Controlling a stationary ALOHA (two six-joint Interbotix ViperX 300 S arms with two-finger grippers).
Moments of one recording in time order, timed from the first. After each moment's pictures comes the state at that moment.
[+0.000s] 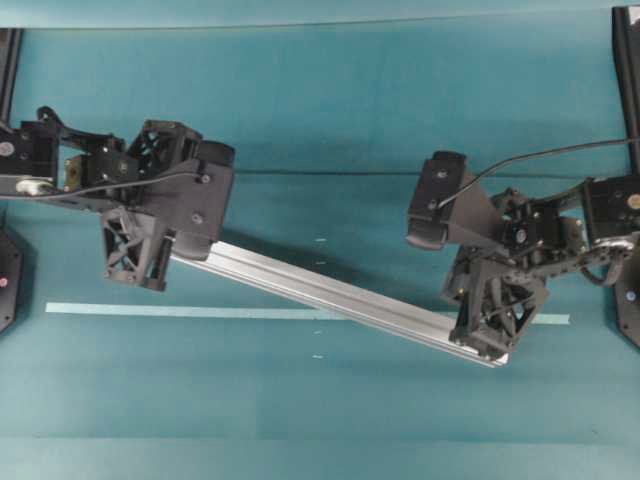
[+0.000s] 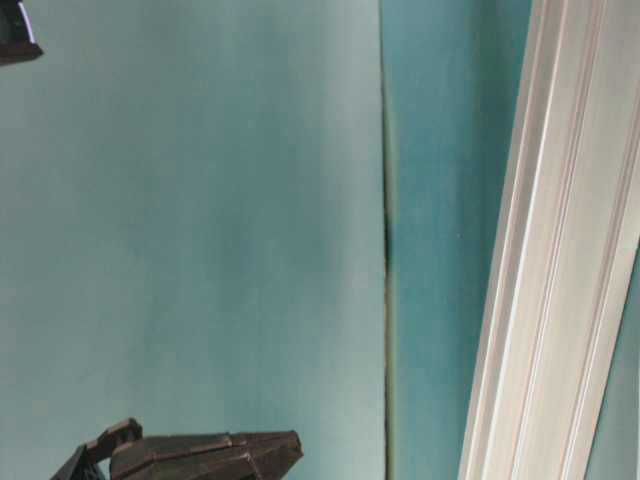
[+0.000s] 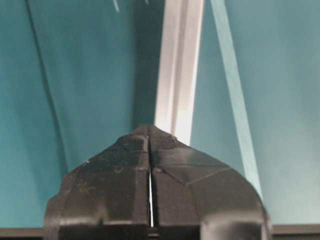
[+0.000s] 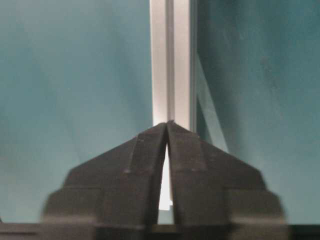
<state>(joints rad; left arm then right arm) 0.10 -0.29 0.55 0.02 0.74 0.34 0.06 -0.27 0.58 0.11 0.87 0.37</state>
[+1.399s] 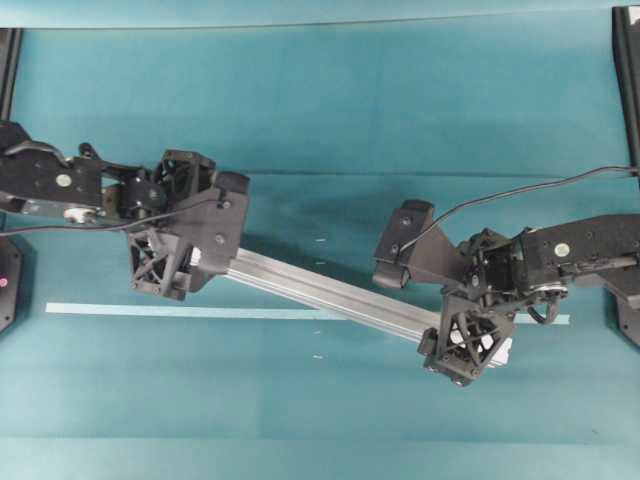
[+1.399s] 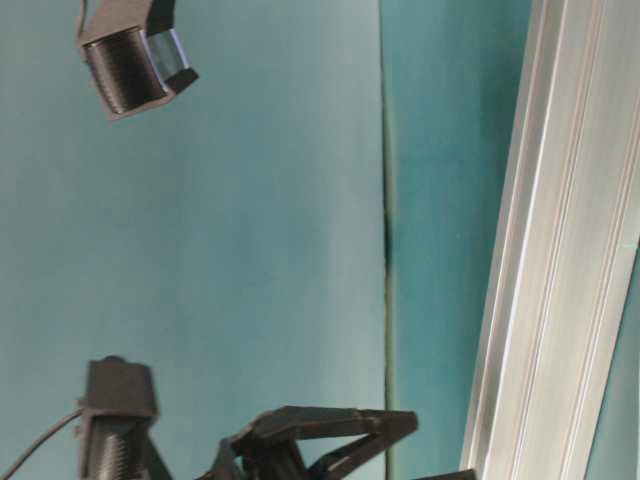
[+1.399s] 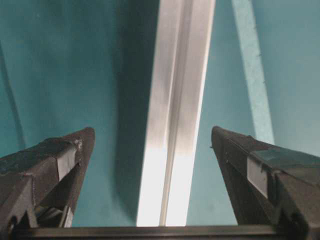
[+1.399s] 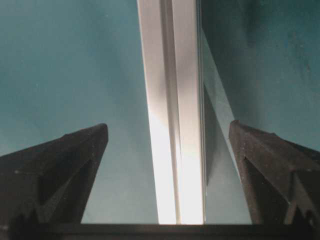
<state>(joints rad) 0.12 -0.14 0.70 0.02 0.50 0.33 0.11 -0.10 0.65 0.11 0.77 0.45</state>
